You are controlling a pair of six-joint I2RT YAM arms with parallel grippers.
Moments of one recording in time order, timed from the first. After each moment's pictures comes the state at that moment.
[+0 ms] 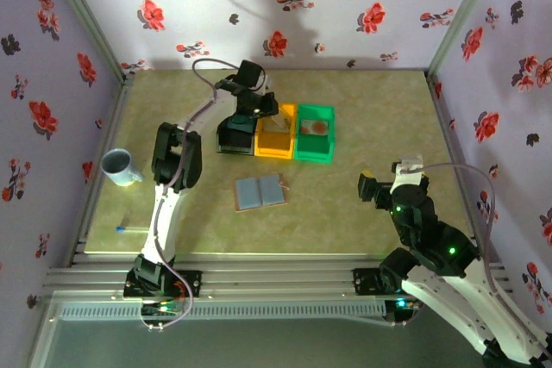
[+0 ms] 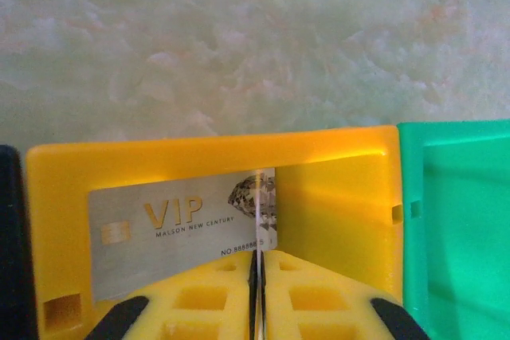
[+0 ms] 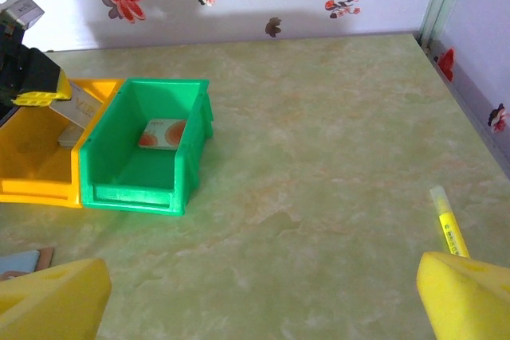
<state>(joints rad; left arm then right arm) -0.47 2.36 2.09 -0.67 0.34 -0.49 0.70 0.37 0.66 -0.75 0.58 0.34</state>
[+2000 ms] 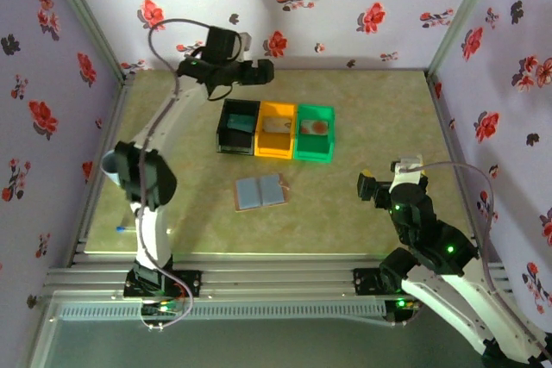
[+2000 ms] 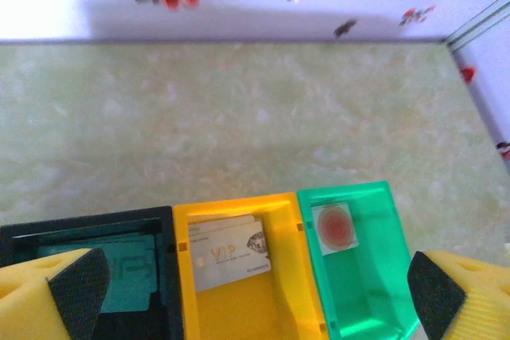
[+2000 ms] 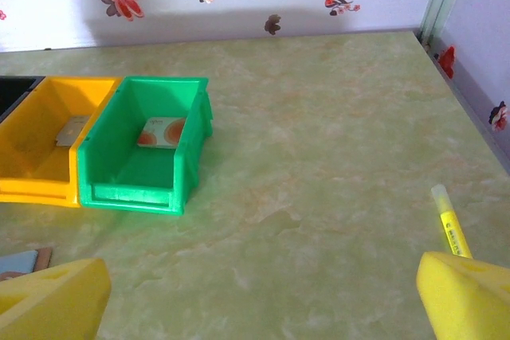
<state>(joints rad) -0.44 1.96 2.04 -0.72 0.16 -0.34 0.68 0.39 0.65 -0.74 0.57 0.34</state>
